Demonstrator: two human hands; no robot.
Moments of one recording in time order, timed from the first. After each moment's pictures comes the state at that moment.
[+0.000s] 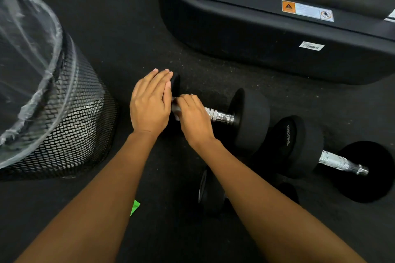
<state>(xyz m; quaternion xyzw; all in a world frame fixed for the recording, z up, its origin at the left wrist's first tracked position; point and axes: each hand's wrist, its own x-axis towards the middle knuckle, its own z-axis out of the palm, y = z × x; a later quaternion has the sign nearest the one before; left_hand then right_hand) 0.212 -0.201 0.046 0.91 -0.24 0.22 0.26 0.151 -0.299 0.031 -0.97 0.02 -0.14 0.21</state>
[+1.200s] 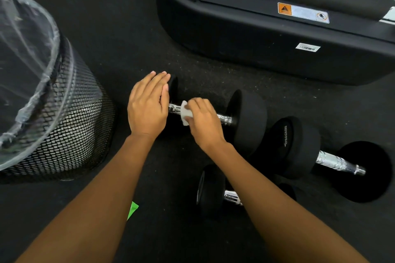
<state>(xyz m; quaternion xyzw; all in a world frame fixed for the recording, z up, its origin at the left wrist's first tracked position) 0.211 -0.201 0.048 0.91 -0.25 0.22 0.26 0.134 -0.323 0.036 -0.97 0.06 -0.08 0.21</state>
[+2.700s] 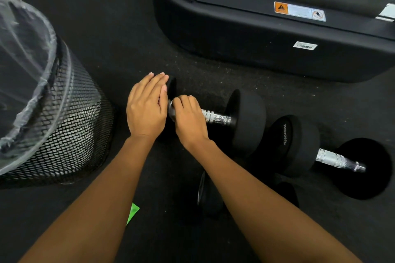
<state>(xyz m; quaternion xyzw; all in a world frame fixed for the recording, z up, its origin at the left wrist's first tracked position) 0.209 -0.201 0.049 0.91 -0.25 0.22 0.26 0.151 -0.293 0.039 -0.98 0.06 -0.07 0.15</state>
